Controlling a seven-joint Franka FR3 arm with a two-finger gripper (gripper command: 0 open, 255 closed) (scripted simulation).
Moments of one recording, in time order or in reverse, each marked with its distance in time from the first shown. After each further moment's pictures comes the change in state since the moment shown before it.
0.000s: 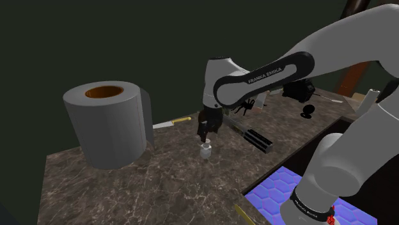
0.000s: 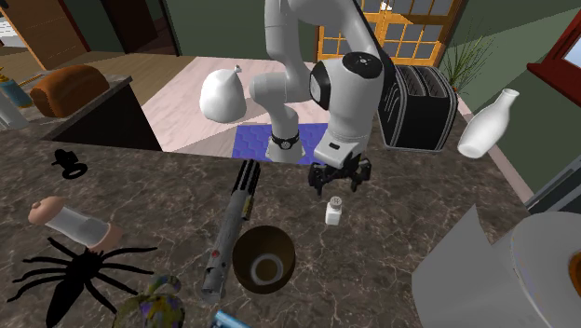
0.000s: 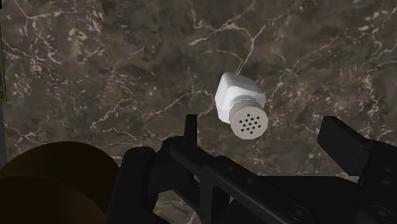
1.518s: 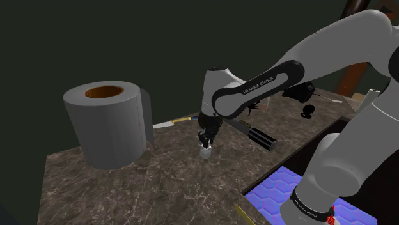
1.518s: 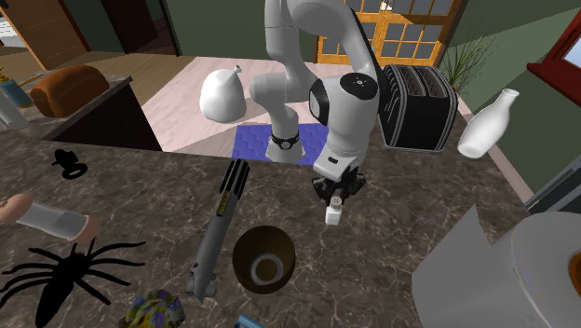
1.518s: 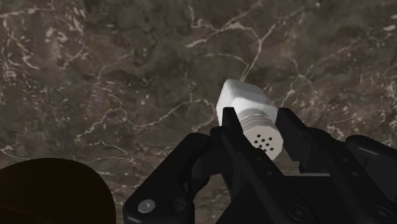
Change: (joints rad) arm -0.001 0.061 0.009 -0.044 -0.006 0.105 0.008
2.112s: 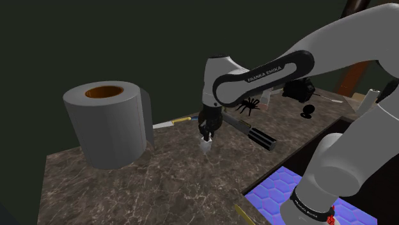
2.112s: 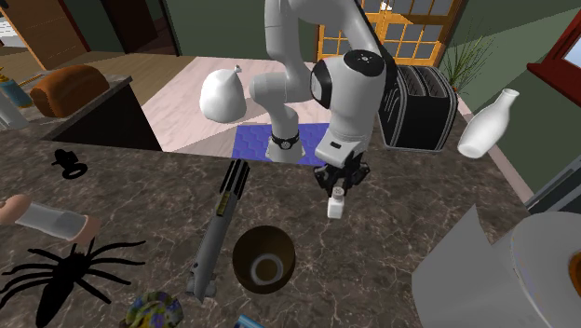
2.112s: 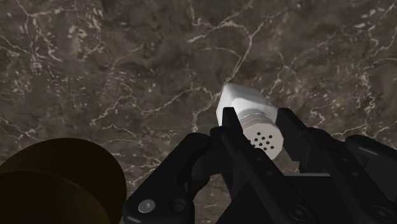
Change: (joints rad) arm 0.002 -0.058 -0.008 0.059 0.006 -0.117 -0.006
